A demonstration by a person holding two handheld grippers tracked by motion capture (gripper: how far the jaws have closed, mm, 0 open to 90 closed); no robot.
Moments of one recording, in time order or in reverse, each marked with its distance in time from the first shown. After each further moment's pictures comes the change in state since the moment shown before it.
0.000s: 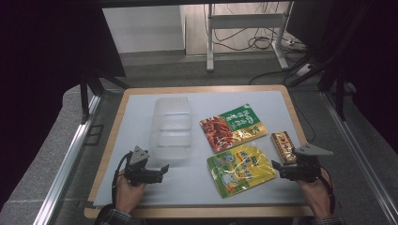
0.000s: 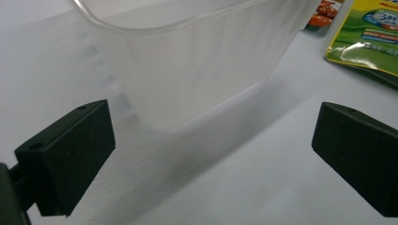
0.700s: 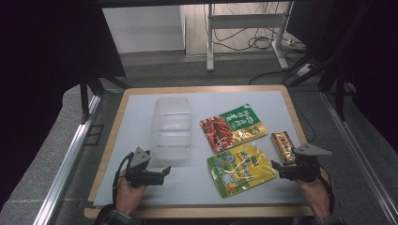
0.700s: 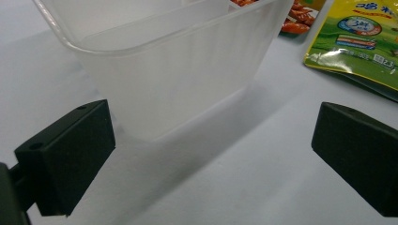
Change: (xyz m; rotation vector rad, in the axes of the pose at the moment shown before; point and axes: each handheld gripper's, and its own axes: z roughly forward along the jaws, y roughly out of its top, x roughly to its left) left arm -0.010 0.003 -0.006 -0.026 -0.027 0.035; right arm 0.001 0.001 0.002 0.004 -0.006 -0.024
